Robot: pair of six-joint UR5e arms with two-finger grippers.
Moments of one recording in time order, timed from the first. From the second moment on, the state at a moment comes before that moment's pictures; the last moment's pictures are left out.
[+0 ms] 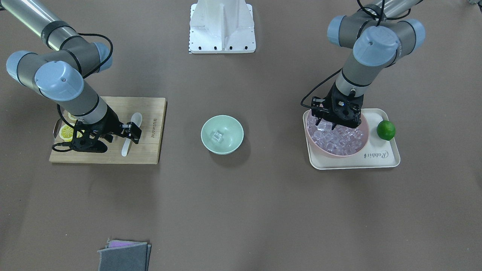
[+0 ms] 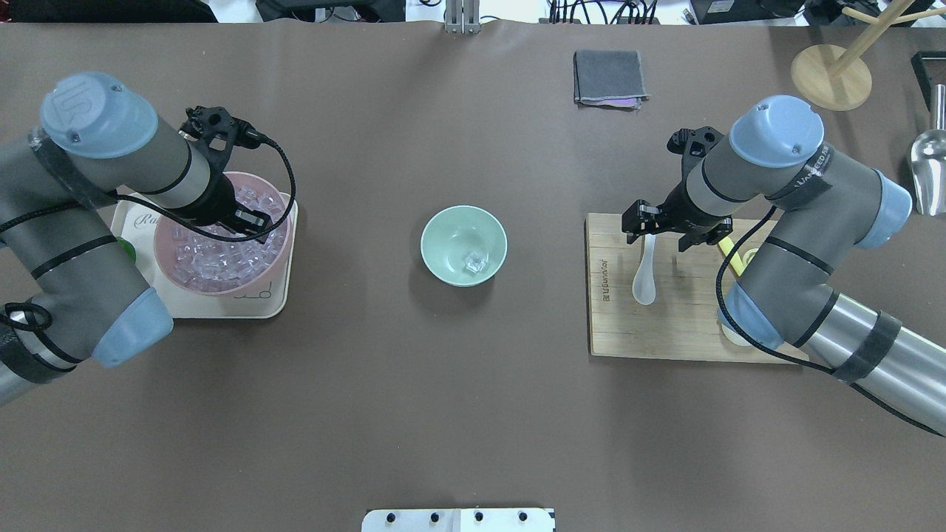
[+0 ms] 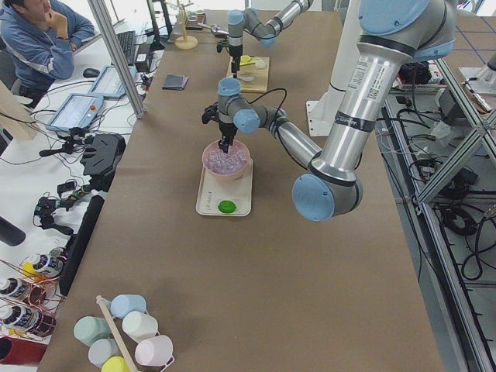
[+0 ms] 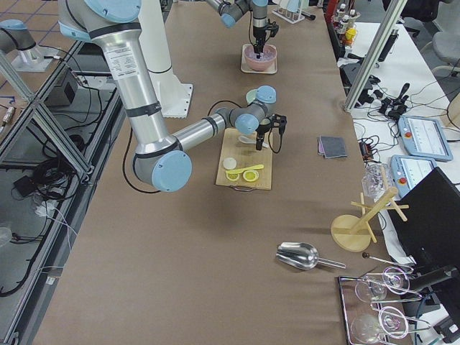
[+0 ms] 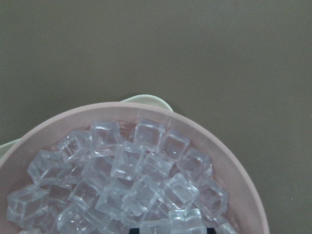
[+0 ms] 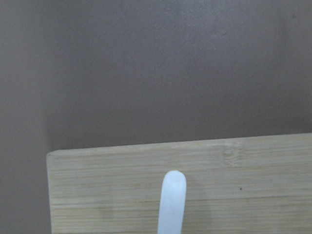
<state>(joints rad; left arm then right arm) -0.79 -1.95 -1.79 -1.71 -2.05 -0.66 0.78 -1.21 1.60 -1.25 2.11 1.14</state>
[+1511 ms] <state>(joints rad) -0.62 -2.30 -1.60 -1.78 -2.01 -1.01 0.79 -1.17 1.61 -1.26 2.13 1.15</state>
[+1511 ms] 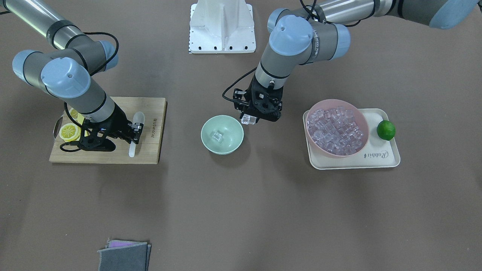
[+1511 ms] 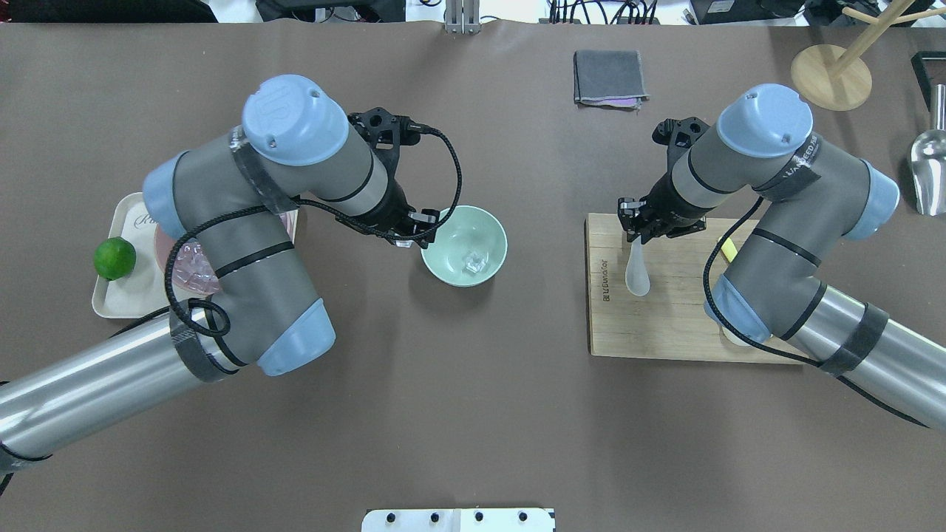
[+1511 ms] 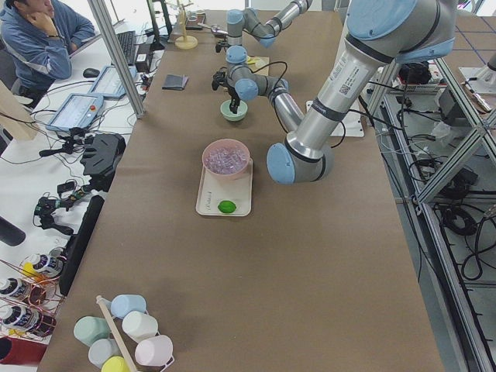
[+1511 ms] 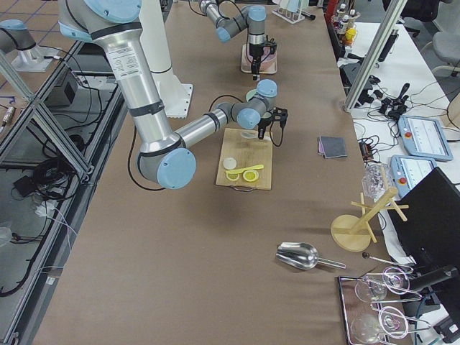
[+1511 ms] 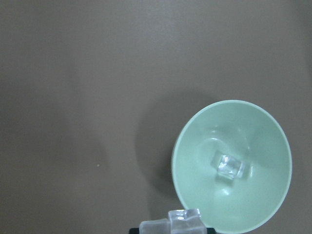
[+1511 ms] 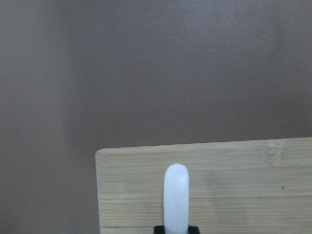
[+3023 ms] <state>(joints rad) -0.82 -2.08 -1.71 -1.93 -2.20 -0.85 0.65 -0.84 1.49 -1.25 1.90 1.76</state>
